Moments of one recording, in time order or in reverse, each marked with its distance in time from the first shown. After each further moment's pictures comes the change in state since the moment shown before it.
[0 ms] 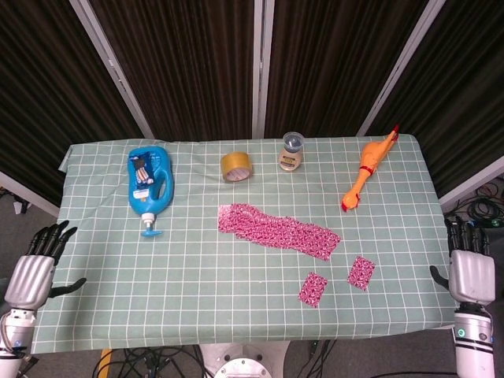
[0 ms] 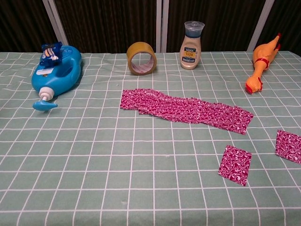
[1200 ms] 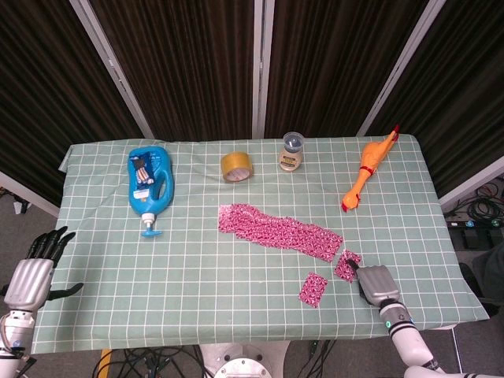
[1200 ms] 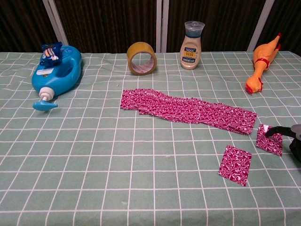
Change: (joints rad) left arm 0.002 -0.007 0.016 0.041 -0.035 -0.058 -0.031; right arm 0.304 -0.101 -0.171 -0.148 0.330 -0.471 -0.309
